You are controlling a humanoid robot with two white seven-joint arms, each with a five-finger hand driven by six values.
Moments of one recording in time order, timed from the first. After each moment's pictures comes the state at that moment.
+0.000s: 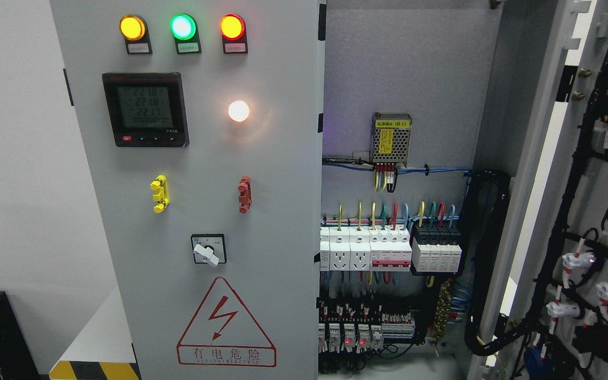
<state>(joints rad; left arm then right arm) 0.00 -0.09 -0.05 -0.01 0.00 -0.09 -0.07 0.31 -0.04 0.17 -1.84 -0.03 -0.53 0.07</state>
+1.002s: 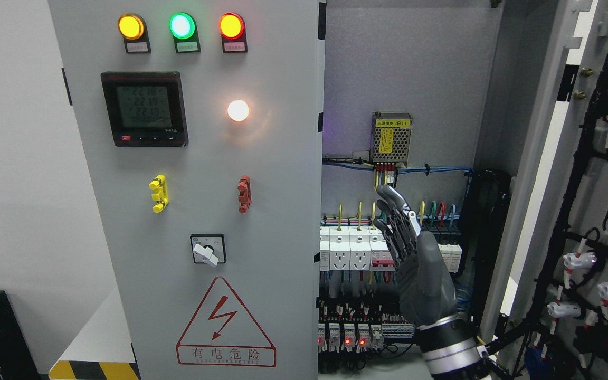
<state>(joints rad) 0.00 -0.10 -0.04 0.00 0.00 -0.10 -0.07 -0.51 0.03 0.19 -1.81 -0.22 0.06 0.07</state>
